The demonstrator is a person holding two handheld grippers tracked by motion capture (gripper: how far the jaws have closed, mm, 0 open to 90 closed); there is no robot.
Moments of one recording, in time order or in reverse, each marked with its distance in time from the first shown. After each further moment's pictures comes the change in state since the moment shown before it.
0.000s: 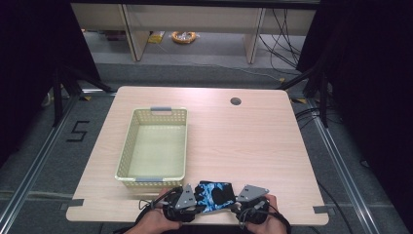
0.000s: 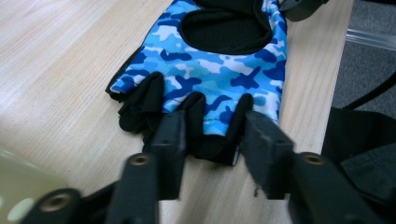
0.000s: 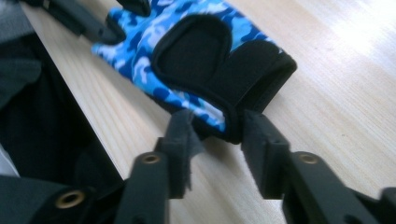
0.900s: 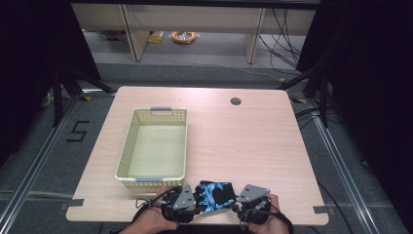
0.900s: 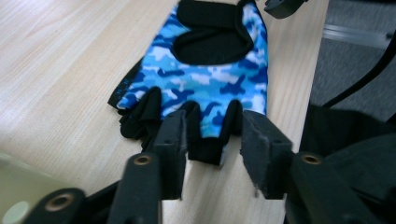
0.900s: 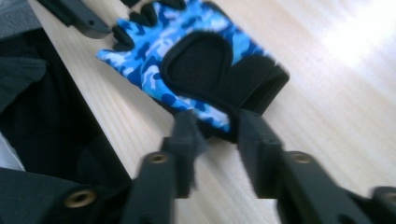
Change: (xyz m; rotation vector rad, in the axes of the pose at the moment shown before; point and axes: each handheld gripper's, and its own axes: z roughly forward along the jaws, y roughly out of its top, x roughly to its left) left arm -0.003 0.008 -0.010 0.010 -0.026 0.057; right arm 0.000 0.006 -0.010 0.005 -0.010 -0.040
